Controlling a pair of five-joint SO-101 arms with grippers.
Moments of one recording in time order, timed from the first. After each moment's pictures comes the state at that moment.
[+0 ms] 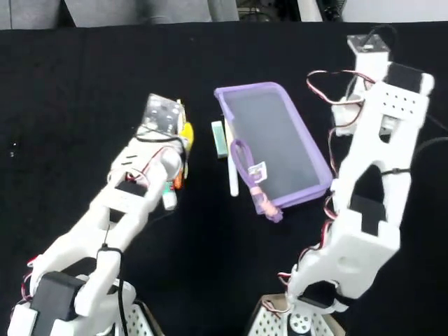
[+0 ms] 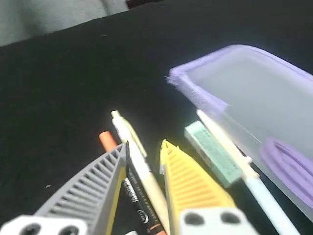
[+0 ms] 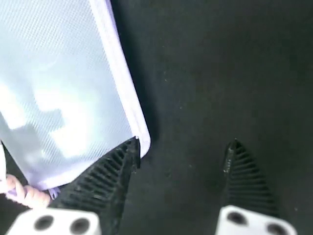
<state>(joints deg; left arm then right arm) 10.9 -19.6 60.2 -9.0 -5.1 20.3 19.1 -25.9 94.9 21.0</state>
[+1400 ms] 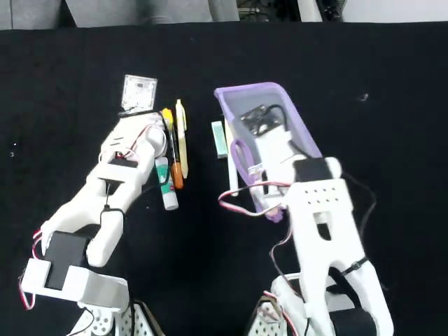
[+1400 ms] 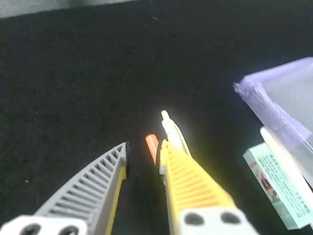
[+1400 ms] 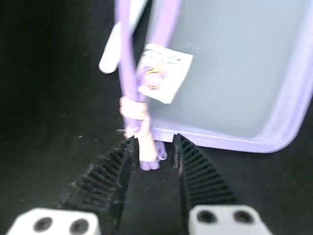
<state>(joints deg) 3.4 -2.8 46.9 -9.0 -2.5 -7.9 -31.8 45.3 72.2 21.8</state>
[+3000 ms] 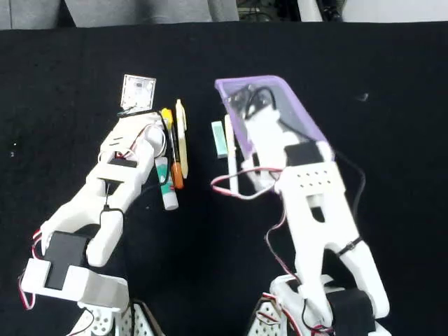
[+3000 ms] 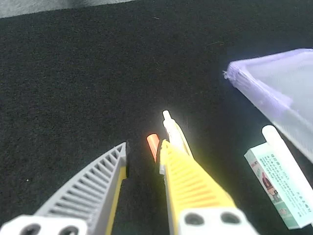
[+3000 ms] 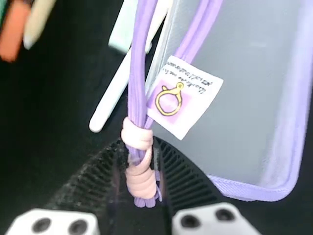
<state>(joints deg) 3.3 -2.8 46.9 -9.0 -2.5 -9.3 -24.2 33.6 64.5 22.9</state>
